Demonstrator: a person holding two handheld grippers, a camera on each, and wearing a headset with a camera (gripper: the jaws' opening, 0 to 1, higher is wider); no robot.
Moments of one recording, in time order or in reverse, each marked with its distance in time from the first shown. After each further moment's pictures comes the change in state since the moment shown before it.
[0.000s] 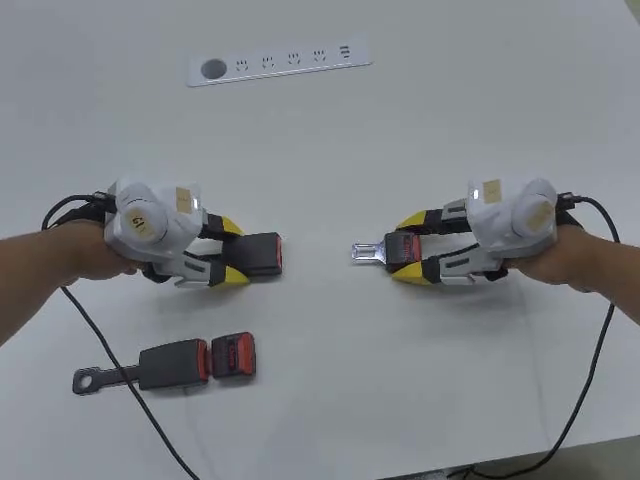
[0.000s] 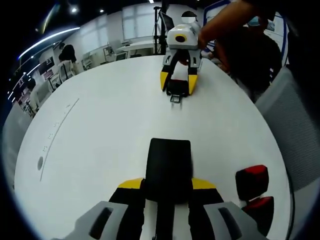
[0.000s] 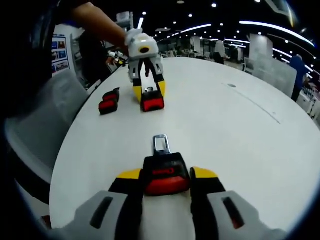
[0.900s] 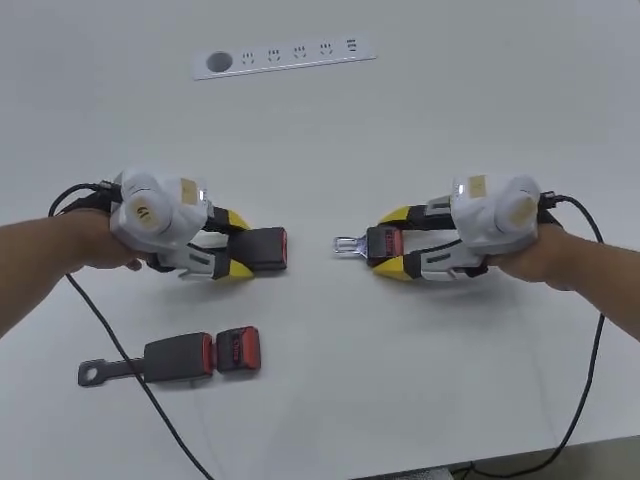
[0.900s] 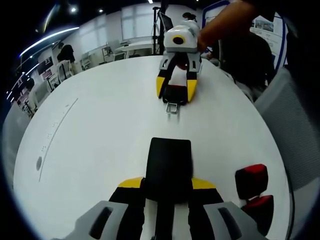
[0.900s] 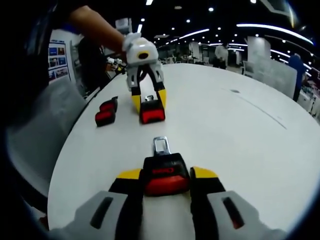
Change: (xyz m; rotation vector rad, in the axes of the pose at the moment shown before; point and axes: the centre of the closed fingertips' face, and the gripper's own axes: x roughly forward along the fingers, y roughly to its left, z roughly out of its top) left arm 0.003 -0.001 -0.004 0.001 0.001 -0.018; right arm 0.027 0.004 0.022 0.019 -0.068 0.004
